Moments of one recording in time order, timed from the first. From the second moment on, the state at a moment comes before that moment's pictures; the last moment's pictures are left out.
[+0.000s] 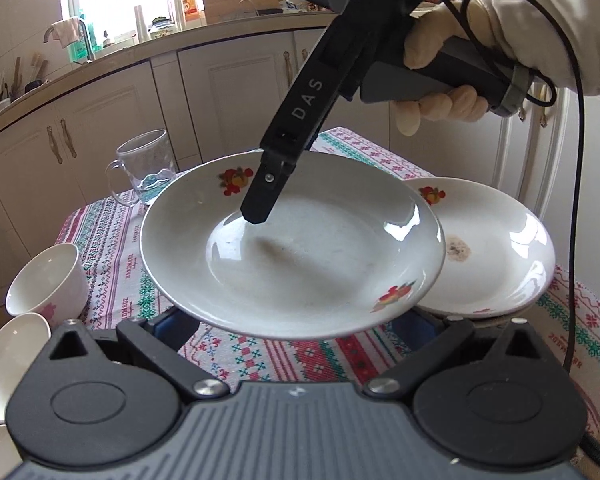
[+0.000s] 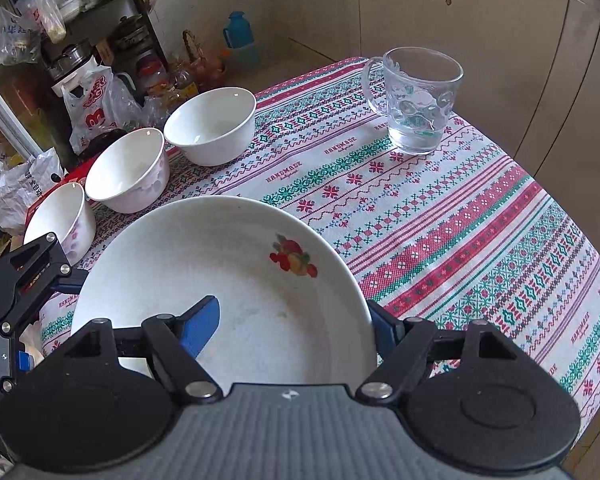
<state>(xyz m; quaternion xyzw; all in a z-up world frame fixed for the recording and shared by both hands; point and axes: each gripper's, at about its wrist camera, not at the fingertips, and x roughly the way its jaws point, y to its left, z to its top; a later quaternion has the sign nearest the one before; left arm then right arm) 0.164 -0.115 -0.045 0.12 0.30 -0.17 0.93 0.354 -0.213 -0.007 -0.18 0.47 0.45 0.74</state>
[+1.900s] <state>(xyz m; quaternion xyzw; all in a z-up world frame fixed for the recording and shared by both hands) 0.157 -0.149 -0.050 0.12 0.31 -0.32 0.89 0.306 -0.301 -0.034 -0.14 0.50 0.37 0.77</state>
